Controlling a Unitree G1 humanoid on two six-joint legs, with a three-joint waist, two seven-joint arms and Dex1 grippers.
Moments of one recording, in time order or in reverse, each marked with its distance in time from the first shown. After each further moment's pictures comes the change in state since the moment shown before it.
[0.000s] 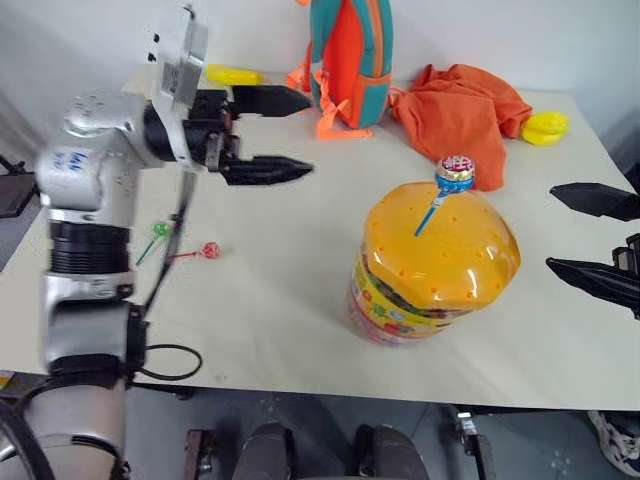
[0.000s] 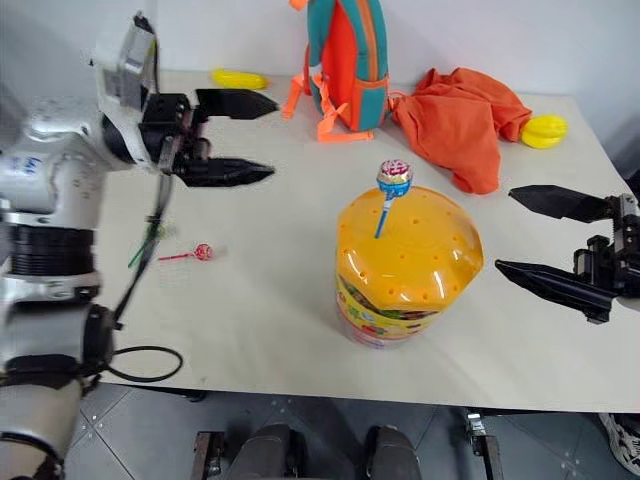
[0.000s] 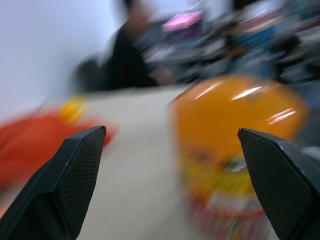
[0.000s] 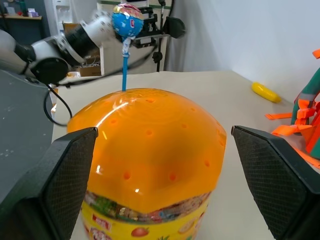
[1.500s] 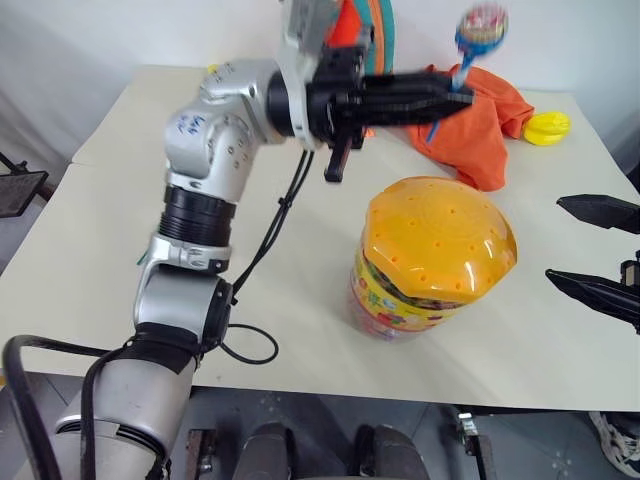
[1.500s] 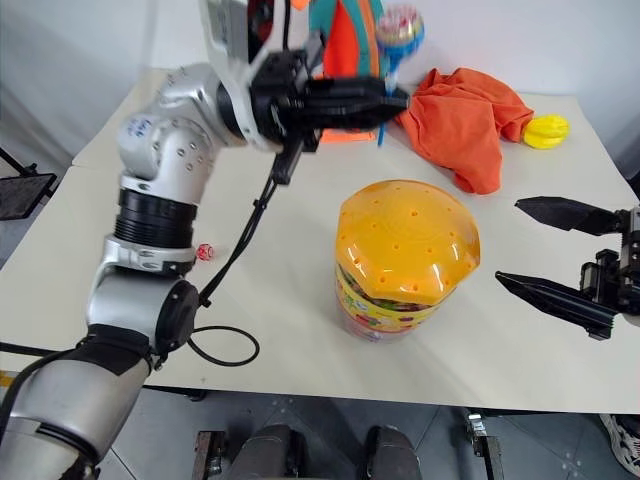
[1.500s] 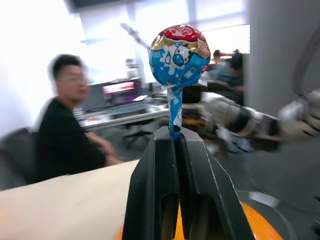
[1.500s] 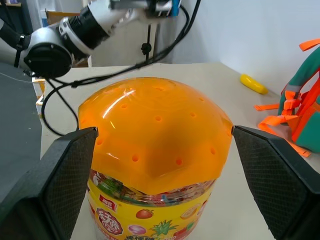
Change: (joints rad) left arm -0.290 -0.176 -0.041 0.099 0.017 0.217 0.311; right arm 0.104 0.024 -0.072 -0.098 0.000 -0.002 -0.072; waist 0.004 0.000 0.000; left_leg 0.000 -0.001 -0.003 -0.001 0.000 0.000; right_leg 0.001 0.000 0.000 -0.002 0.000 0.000
